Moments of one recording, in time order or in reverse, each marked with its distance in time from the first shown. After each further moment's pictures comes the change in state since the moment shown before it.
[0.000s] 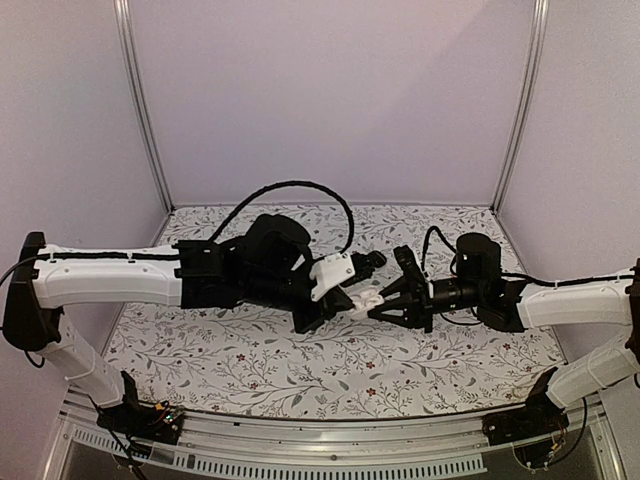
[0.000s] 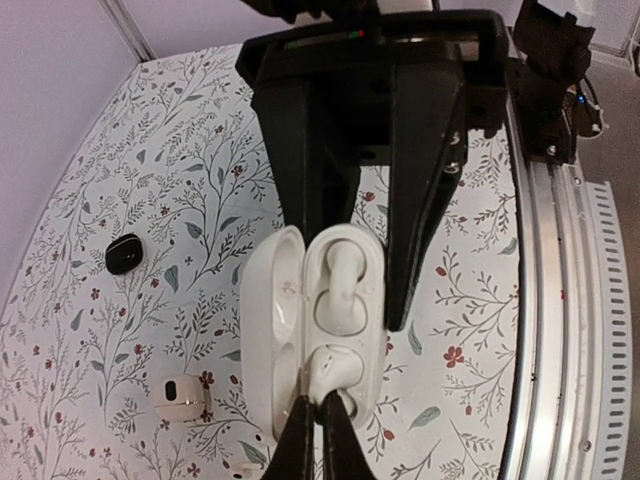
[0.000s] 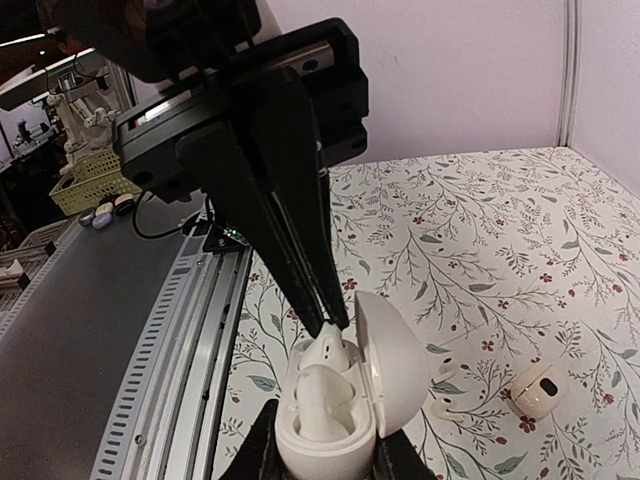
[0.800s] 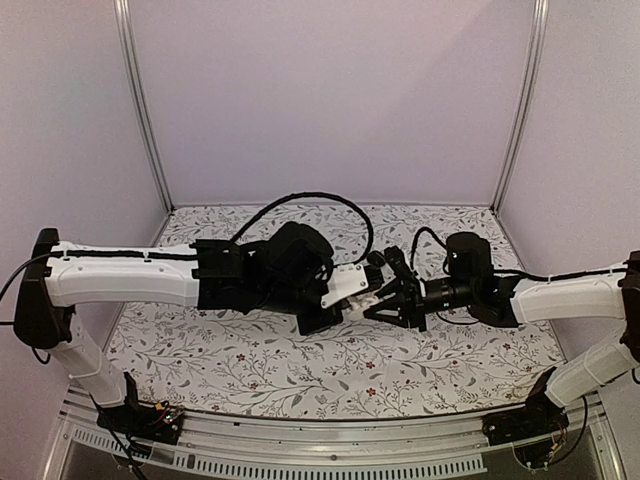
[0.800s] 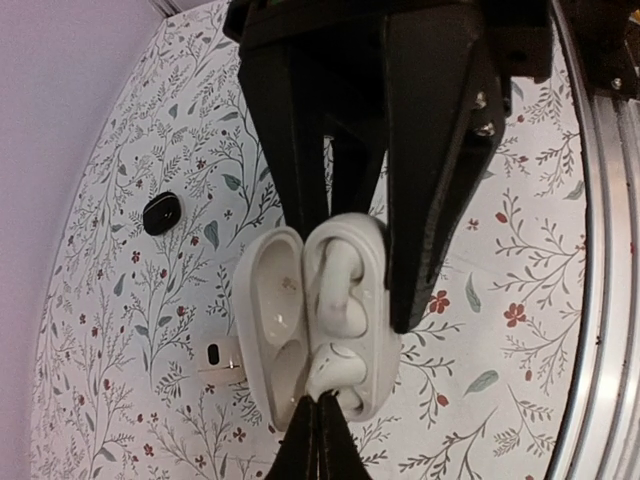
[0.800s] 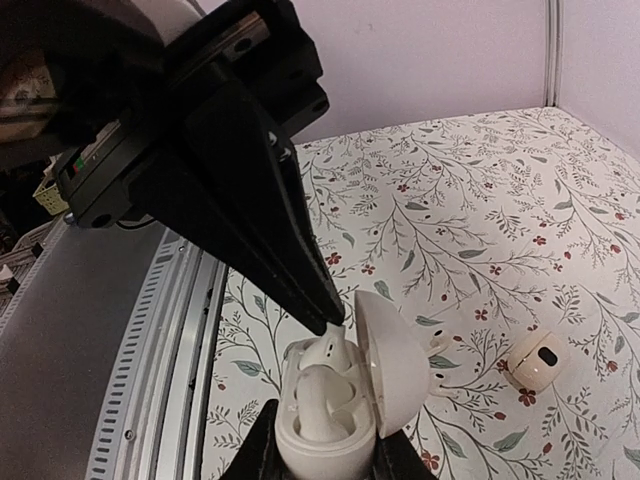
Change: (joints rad) left arm -0.052 0.081 0.099 -0.144 -0.198 0.070; right arm 0.002 0.049 0.041 -0.082 0.047 -0.006
